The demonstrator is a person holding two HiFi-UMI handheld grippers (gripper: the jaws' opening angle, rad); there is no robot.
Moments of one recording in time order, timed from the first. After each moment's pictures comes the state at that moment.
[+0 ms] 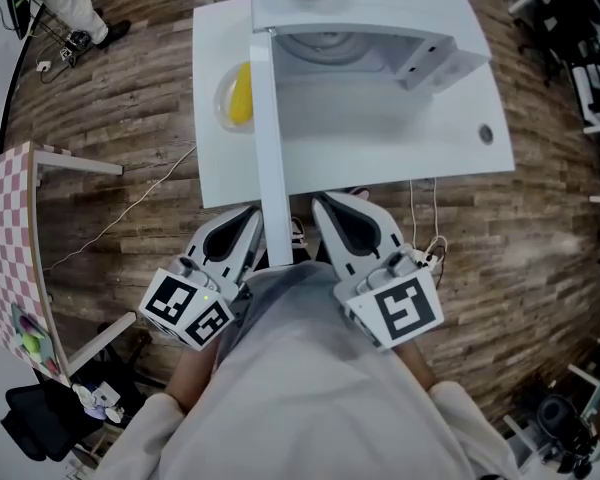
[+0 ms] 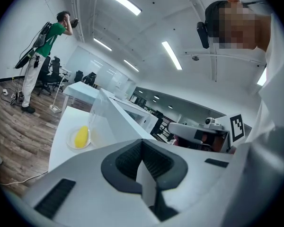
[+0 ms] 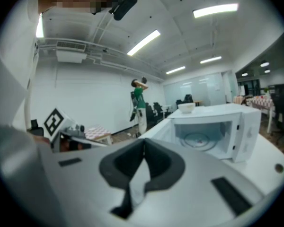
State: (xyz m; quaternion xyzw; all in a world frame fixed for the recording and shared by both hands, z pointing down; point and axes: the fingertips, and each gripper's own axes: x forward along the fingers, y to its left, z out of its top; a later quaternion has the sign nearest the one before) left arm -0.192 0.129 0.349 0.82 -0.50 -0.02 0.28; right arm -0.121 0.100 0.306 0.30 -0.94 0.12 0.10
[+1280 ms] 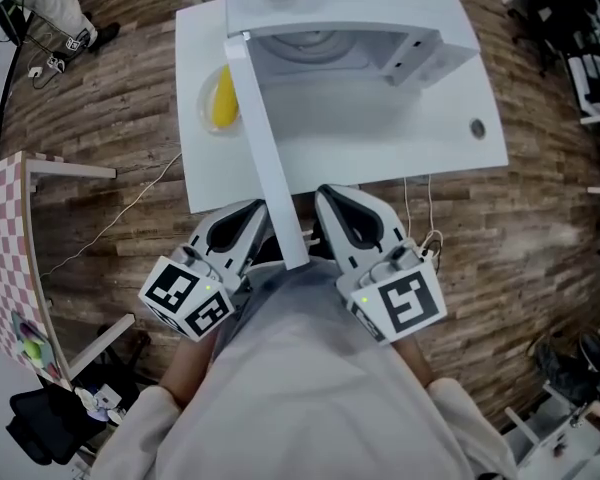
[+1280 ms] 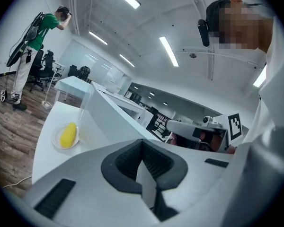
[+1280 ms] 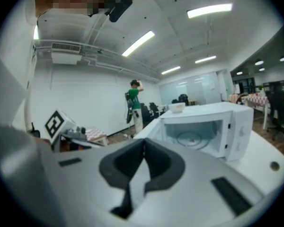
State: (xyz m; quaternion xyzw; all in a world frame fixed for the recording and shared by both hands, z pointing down) left arm -0.158 0.102 0.355 0.83 -0.47 -0.01 0.30; right arm -0.090 0.076 0.313 0.32 -0.93 0.13 0.10
